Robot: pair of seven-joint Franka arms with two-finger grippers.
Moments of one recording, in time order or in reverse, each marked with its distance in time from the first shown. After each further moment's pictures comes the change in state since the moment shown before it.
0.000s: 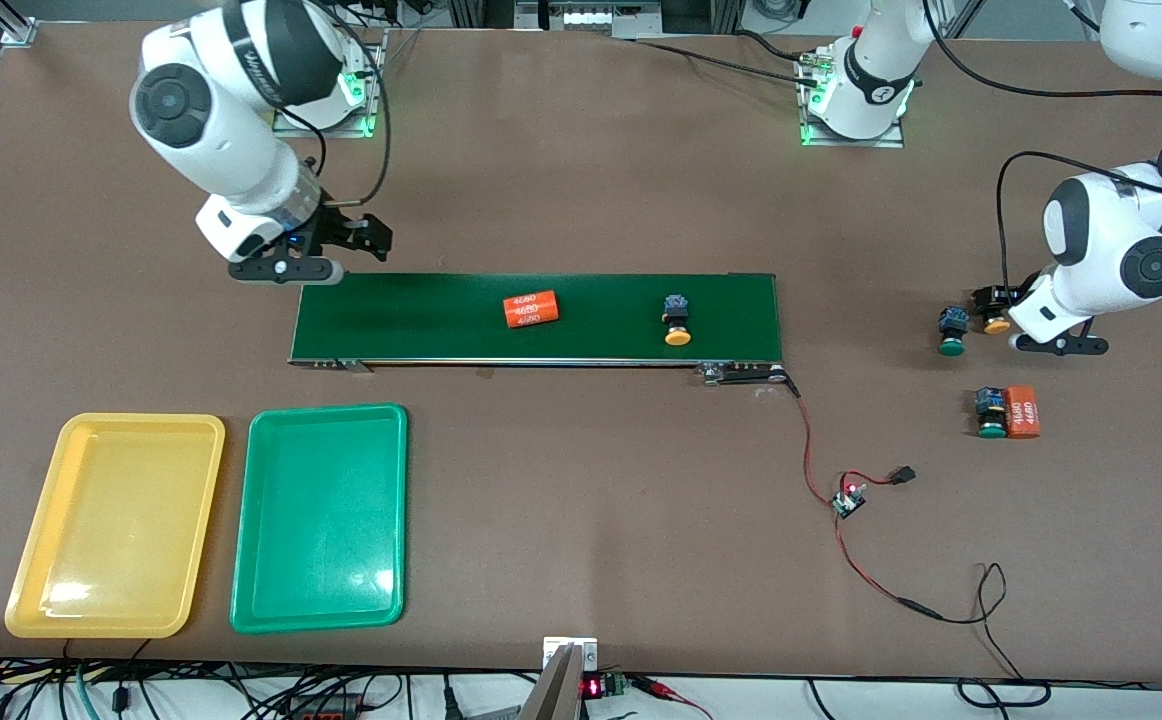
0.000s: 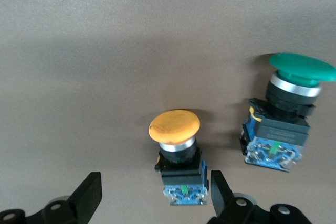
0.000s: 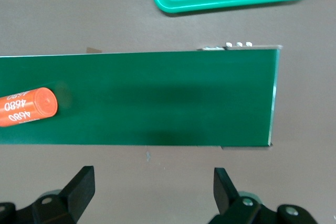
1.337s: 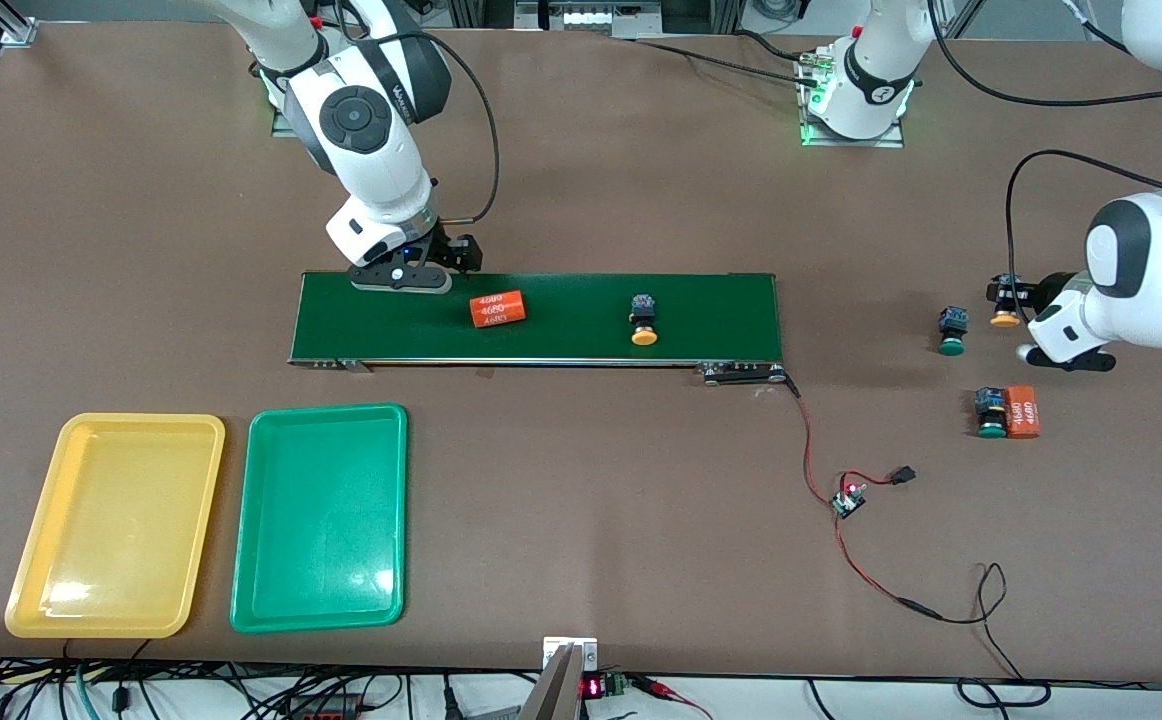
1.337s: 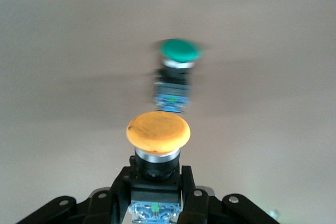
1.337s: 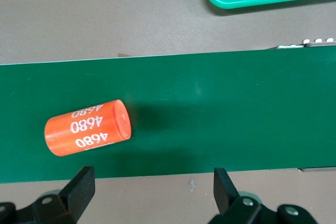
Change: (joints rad) left arm 0.008 -0.015 -0.134 0.354 -0.169 -0.640 0.091; right arm 0.123 0.156 0.069 0.001 -0.114 0.216 0.311
